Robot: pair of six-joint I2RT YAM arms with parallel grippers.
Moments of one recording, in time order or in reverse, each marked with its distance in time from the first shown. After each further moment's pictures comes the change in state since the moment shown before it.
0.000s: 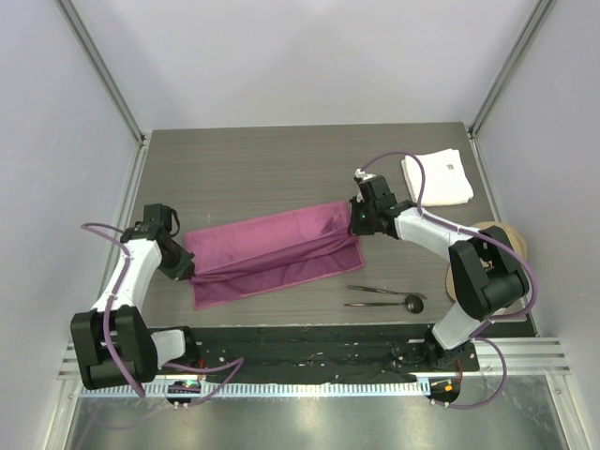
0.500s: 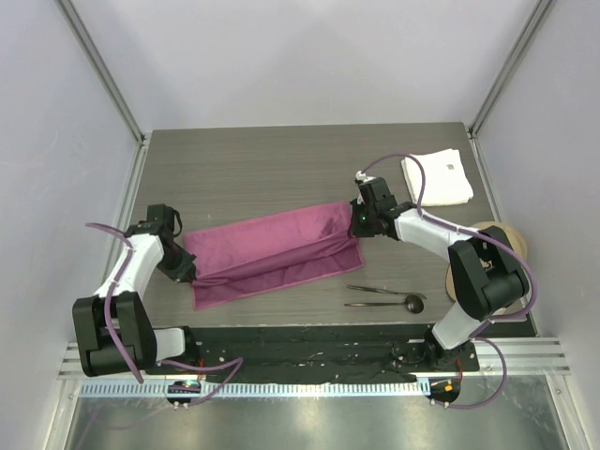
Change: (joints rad) left arm -0.001 0.069 -0.003 -0.003 -0.004 -0.013; right arm 0.000 0.000 -0.011 0.000 -0.009 0.019
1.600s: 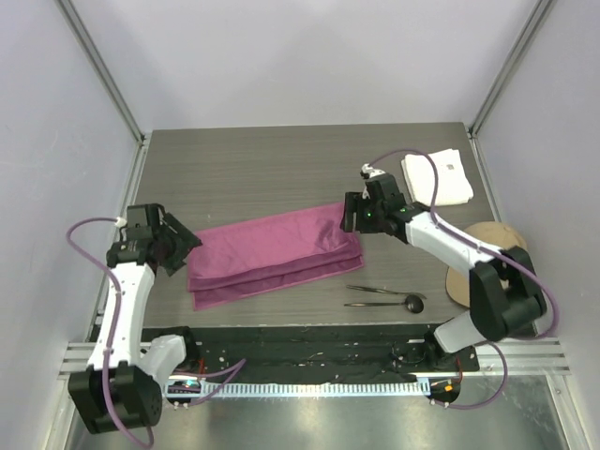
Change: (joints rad) left arm -0.001 -0.320 0.048 0.053 0.099 0.052; right arm 0.015 -0.181 -0.019 -0.068 0.016 0.018
